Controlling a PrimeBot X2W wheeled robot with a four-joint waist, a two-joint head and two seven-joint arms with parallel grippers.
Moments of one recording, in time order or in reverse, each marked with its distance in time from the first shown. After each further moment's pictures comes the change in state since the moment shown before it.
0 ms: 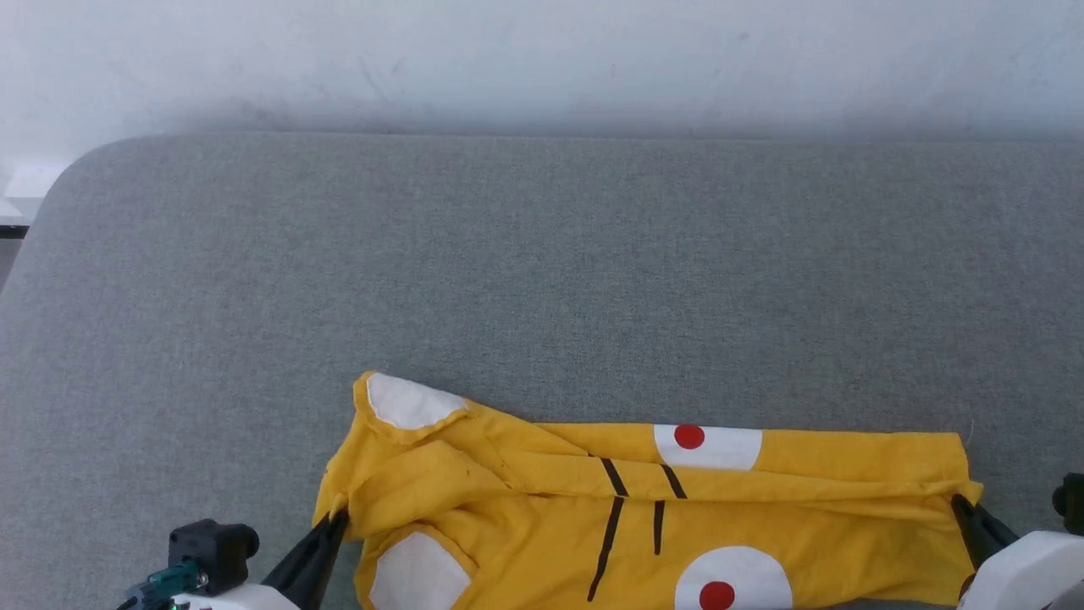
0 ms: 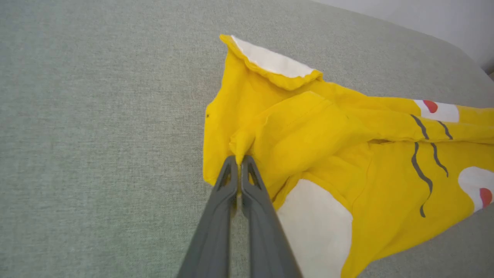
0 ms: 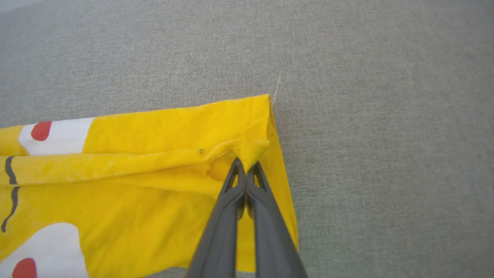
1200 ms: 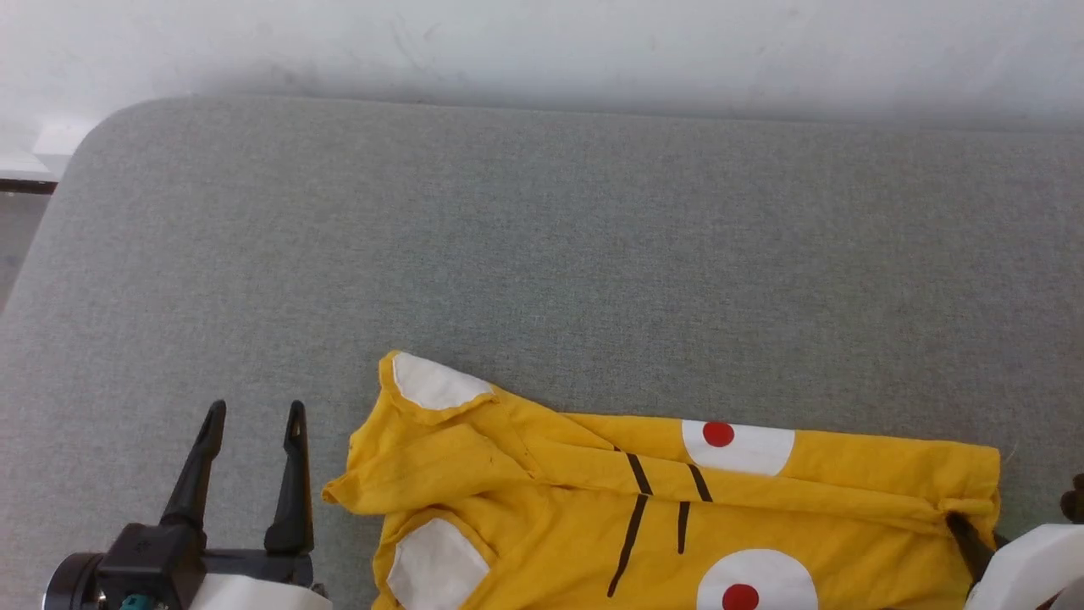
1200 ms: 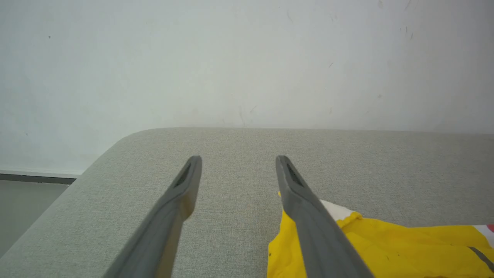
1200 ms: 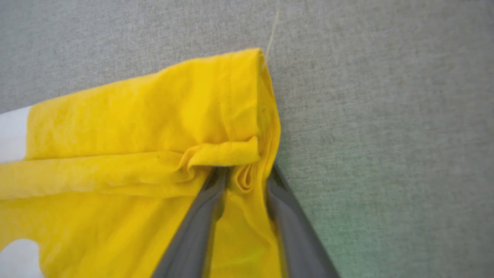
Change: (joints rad) left arm 0.076 -0.146 0.249 -0.203 0.387 0.193 -0.175; right arm -0.061 0.015 -0.072 0.132 0.062 -0.001 0.113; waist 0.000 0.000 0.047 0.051
